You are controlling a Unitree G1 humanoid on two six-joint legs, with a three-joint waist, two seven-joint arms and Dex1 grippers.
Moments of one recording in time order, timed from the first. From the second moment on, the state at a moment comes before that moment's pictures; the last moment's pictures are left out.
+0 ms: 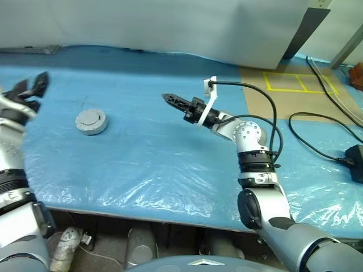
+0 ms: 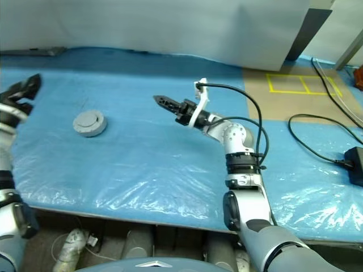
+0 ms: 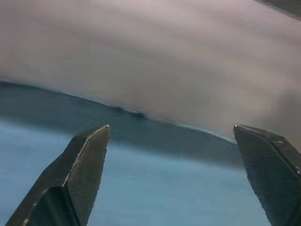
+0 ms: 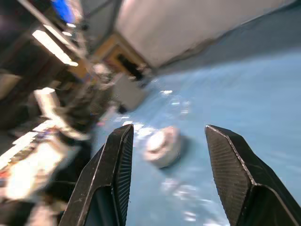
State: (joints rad) left arm -0.56 0.58 0.41 0.27 -0.70 0.38 -0.57; right arm -0.77 -0.10 -0.17 0.26 0.62 0.80 0.65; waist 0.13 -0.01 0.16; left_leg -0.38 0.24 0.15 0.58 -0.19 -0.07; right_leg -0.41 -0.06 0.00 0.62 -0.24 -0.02
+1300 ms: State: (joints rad) left arm -0.41 0.40 0.15 0.03 -0.55 0.48 -0.63; right arm -0.60 -0.19 -0.07 0.17 0.37 0.54 0.44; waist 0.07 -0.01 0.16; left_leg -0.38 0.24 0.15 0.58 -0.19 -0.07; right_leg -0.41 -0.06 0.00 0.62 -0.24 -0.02
